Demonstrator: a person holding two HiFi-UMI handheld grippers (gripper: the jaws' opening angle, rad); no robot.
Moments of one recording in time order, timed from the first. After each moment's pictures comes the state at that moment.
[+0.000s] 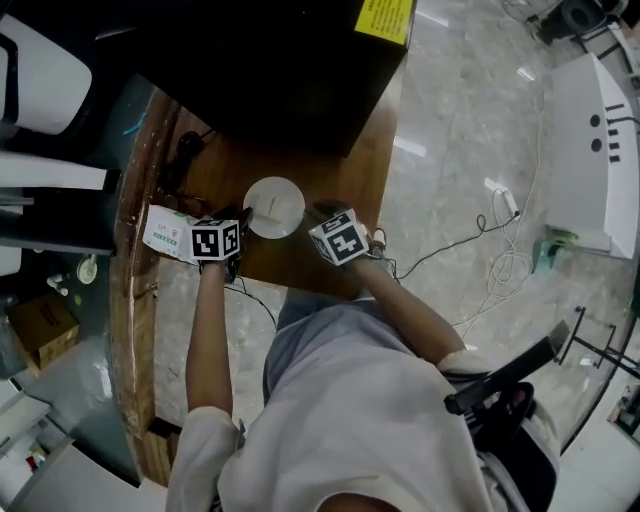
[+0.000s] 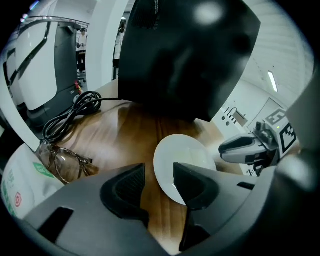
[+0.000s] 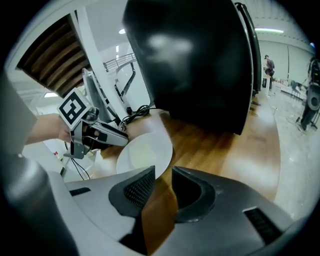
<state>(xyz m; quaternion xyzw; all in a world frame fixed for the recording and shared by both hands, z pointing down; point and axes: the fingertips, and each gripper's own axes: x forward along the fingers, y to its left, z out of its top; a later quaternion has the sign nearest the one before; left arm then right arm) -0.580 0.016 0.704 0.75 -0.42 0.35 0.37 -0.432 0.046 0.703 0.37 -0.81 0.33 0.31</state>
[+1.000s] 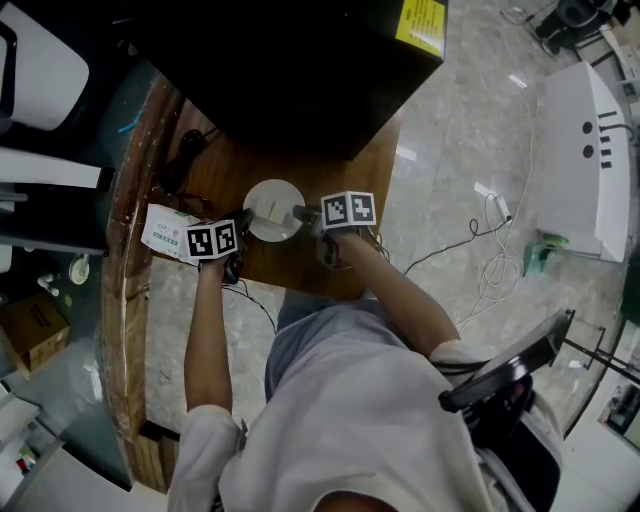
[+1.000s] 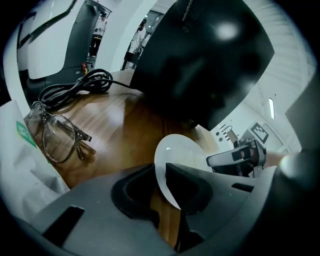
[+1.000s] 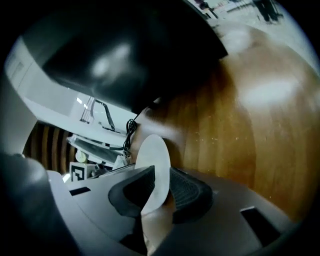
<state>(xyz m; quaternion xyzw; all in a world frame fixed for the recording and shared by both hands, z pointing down) -0.624 0.030 0.721 0.75 -0.40 0.27 0.45 -0.503 0.041 0.727 0.33 -0.69 0.63 0.13</state>
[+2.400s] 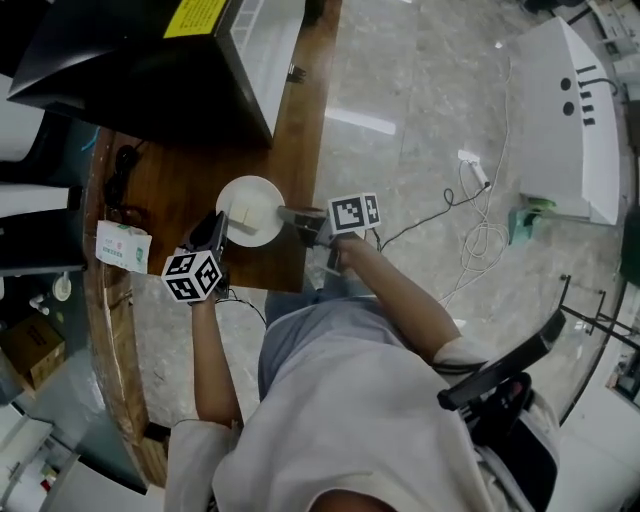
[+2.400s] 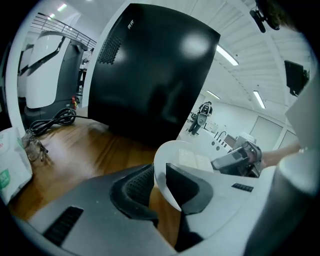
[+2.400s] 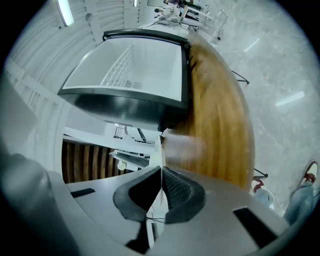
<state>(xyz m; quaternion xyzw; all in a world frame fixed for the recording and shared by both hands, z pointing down) -0.423 0.066 0.649 0.82 -0.45 0.19 0.32 -0.299 0.092 0.655 0.21 -0.72 0.66 -0.05</state>
